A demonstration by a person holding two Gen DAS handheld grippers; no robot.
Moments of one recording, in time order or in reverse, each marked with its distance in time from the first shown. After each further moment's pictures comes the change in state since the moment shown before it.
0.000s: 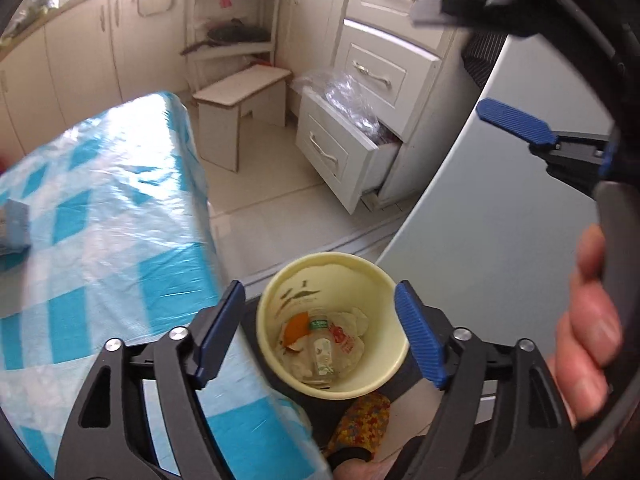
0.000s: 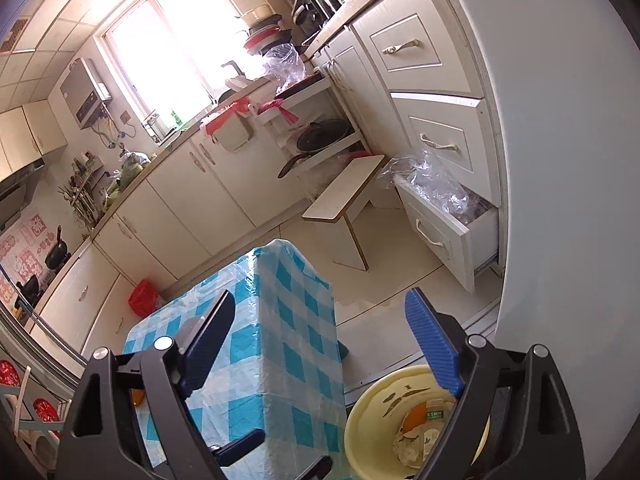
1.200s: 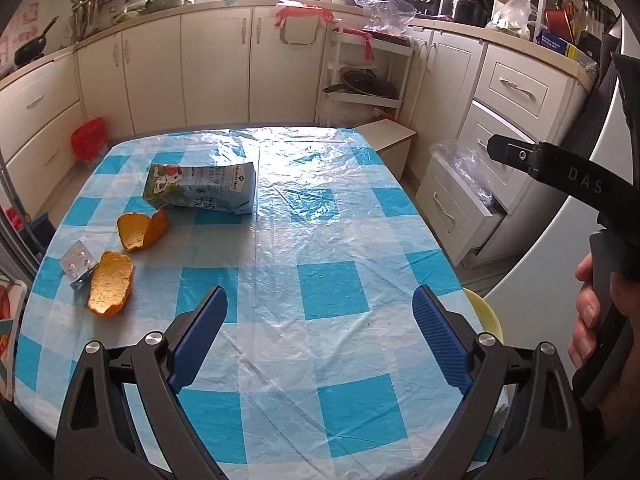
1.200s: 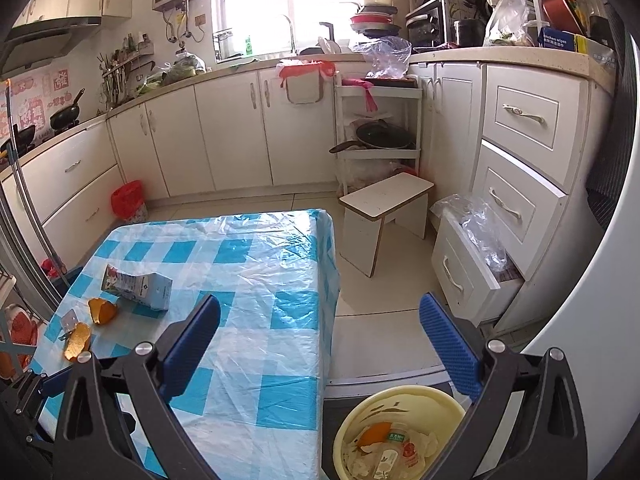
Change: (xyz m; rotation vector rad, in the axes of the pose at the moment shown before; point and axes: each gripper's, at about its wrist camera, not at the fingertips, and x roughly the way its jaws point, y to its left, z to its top) left arm -0.111 0.159 -0.053 -0.230 -0.172 0.264; right arm 0.031 0.135 -0.052 -0.467 0.037 -0.060
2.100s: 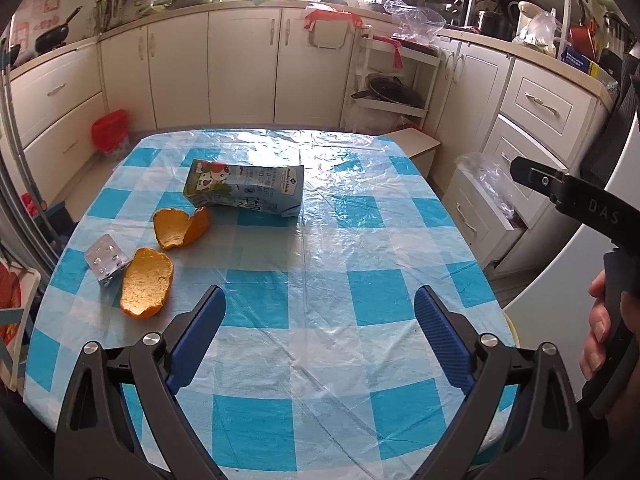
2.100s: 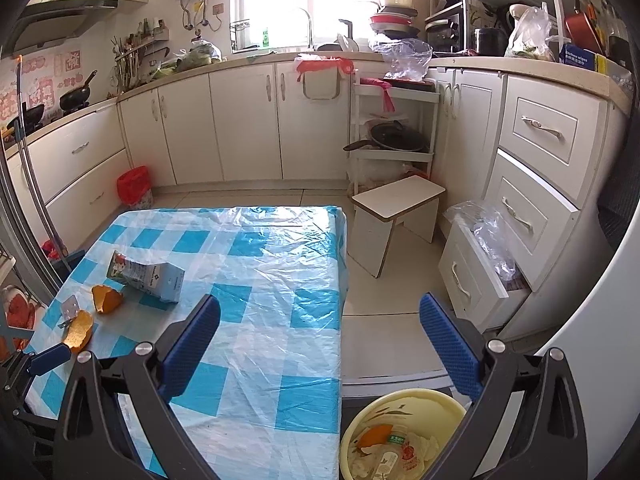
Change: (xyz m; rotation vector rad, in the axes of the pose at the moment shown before) left arm -0.001 0.038 0.002 -0.056 -0.014 0.058; right arm 0.008 0.028 0.001 -0.061 0.015 0.013
